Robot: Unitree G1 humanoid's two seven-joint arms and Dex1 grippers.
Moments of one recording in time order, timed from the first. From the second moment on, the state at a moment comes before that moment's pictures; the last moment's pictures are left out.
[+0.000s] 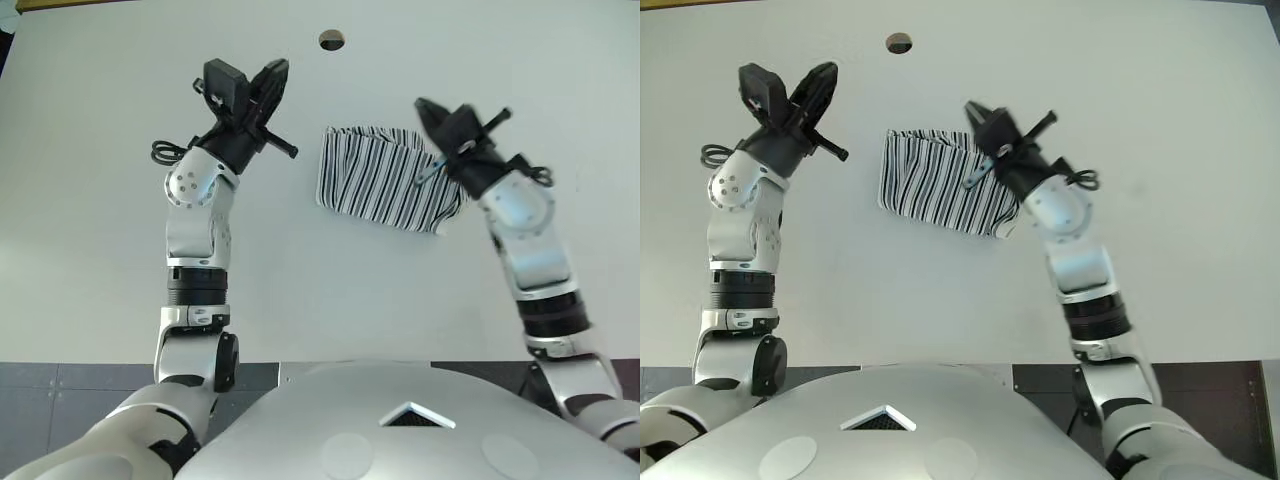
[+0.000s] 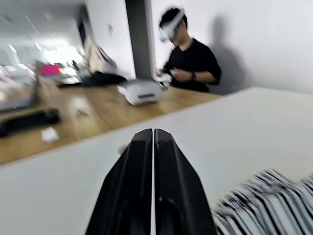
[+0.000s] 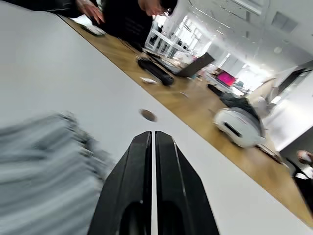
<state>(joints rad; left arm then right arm) -0.21 0.23 0.07 0.11 -0.19 -0.08 -0.49 -0.15 -0.25 0.33 -0.10 -0.15 0.04 0.30</state>
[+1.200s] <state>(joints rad) 0.04 0.18 0.09 -0.01 -0.22 -0.24 -0.36 -0.07 -0.67 0.11 0.26 -0.46 0.11 0.16</state>
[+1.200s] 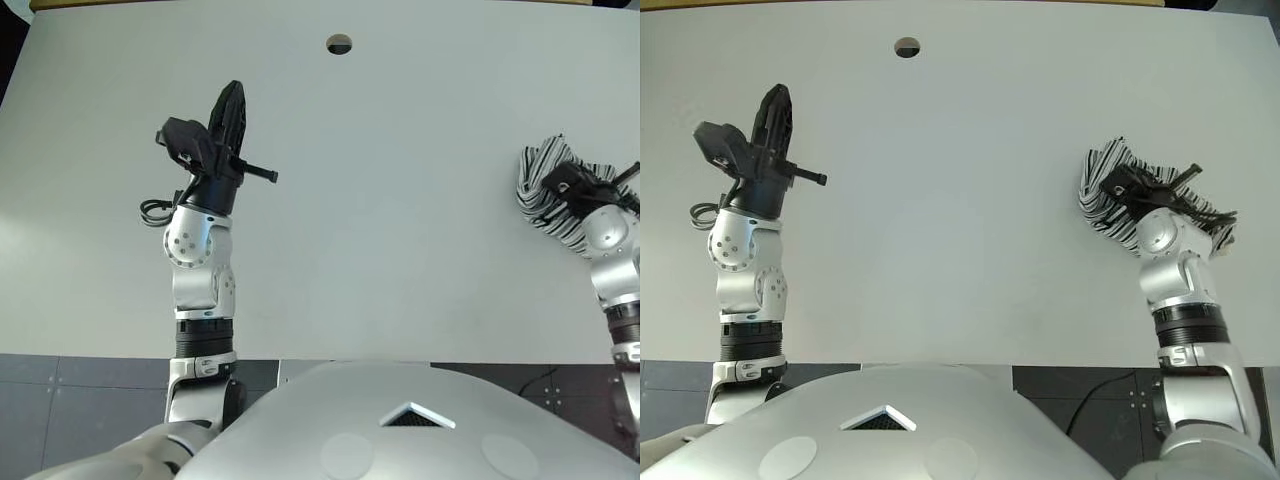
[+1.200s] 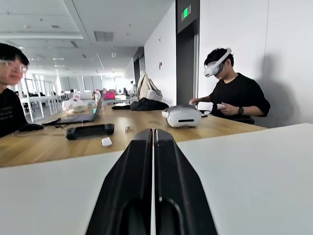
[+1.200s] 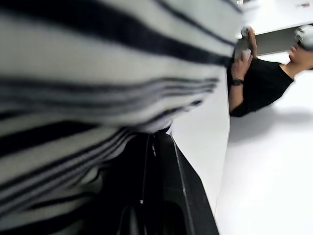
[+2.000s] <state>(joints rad) 0.49 0.15 0.24 -0.13 -0.15 -0.59 -0.30 0.67 -0.23 -0.18 -0.15 -0.27 -0.89 -0.14</state>
